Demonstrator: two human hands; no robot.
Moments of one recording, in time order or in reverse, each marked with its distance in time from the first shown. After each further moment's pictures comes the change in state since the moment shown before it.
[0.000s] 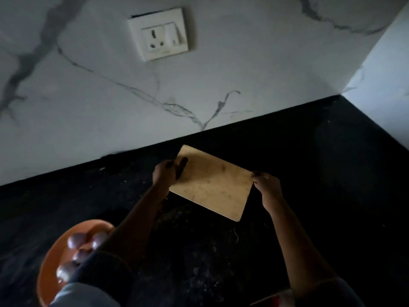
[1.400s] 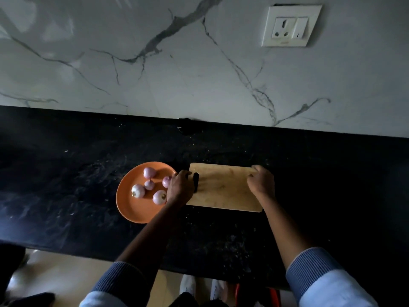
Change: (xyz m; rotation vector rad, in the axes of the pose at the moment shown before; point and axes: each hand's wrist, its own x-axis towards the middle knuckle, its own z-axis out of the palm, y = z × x) left_hand -0.136 -0.130 -0.103 0.241 0.234 -0.023; right_hand -0.104 0.002 0.135 -0.772 -0.263 -0.492
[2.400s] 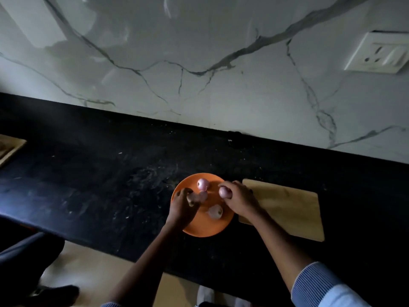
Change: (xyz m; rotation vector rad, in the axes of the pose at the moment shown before) left_hand 0.002 -0.140 -0.106 -0.085 0.023 -0.042; right_hand -0.082 -0.140 0.143 -0.262 -0.416 -0.599
